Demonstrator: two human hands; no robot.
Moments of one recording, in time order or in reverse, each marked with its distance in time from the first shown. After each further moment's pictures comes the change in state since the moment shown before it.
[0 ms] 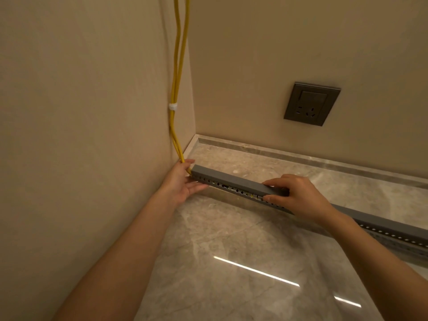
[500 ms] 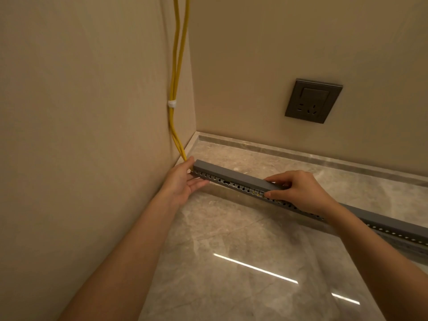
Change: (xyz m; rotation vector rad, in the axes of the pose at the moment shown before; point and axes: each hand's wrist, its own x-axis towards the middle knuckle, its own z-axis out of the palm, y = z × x) left_hand -0.003 -0.008 -0.003 -0.029 -0.027 0.046; right_hand 0.008 -0.005 -0.007 0.147 -0.040 0.144
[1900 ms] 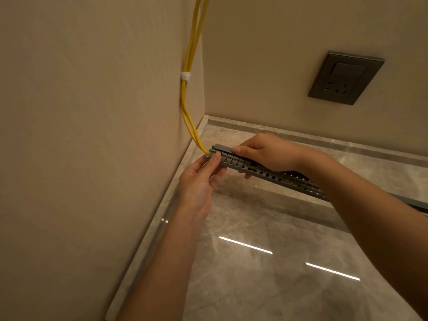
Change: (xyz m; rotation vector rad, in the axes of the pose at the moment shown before) left_hand -0.015 -0.026 -0.006 -0.261 -0.121 0.232; right_hand 0.067 -0.099 0.017 -0.038 -0.370 -0.164
